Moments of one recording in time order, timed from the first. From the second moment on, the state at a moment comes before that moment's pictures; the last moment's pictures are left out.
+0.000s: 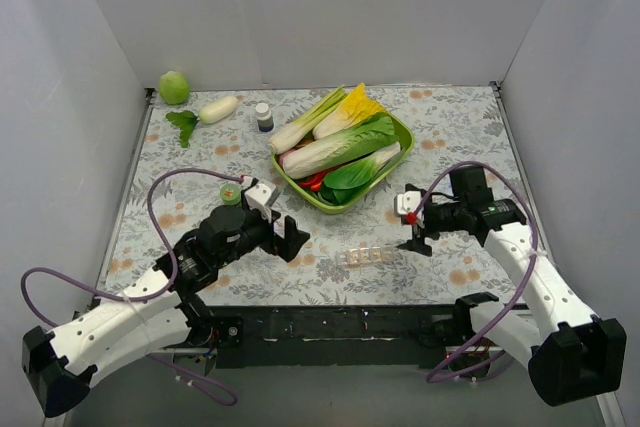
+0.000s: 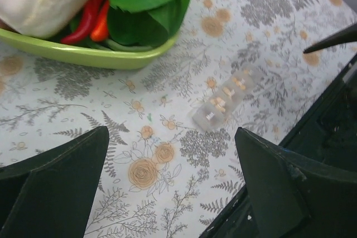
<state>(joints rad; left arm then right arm) -0.85 0.69 0.59 -0.20 -0.06 -0.29 0.23 0.95 0.78 -0.78 -0.88 -1.14</state>
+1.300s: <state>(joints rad) -1.05 1.11 0.32 0.38 0.26 0.25 0.69 1.29 0.58 -0.39 -0.56 -1.02</state>
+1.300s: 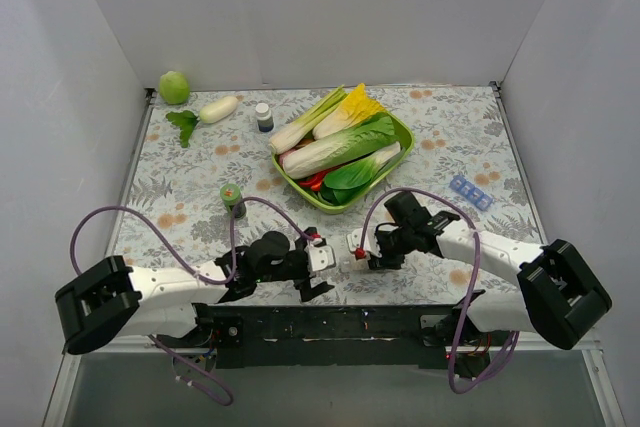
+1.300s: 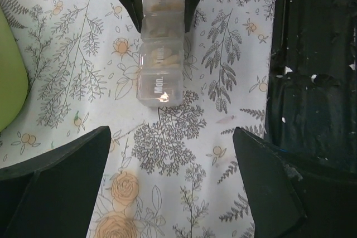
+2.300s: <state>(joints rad) -1.14 1.52 0.42 0.67 0.15 0.28 0.69 1.21 0.53 -0.40 -0.58 -0.98</state>
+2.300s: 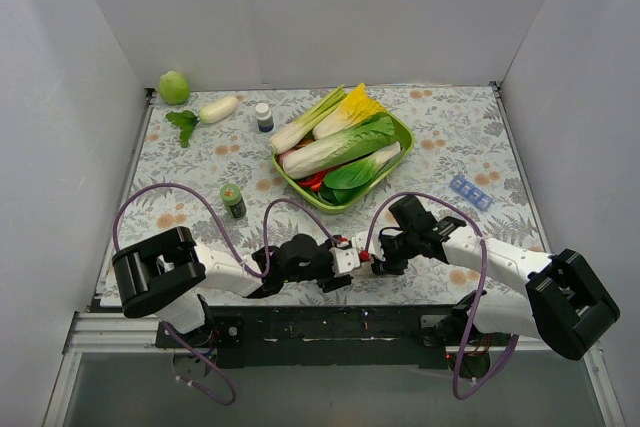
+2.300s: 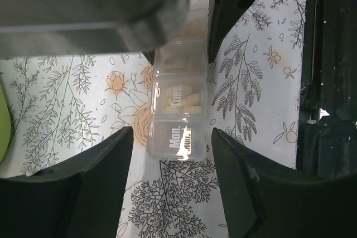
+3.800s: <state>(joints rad) -1.15 1.42 0.34 0.71 0.15 0.23 0.68 1.17 0.53 -0.40 -0.69 -0.95</state>
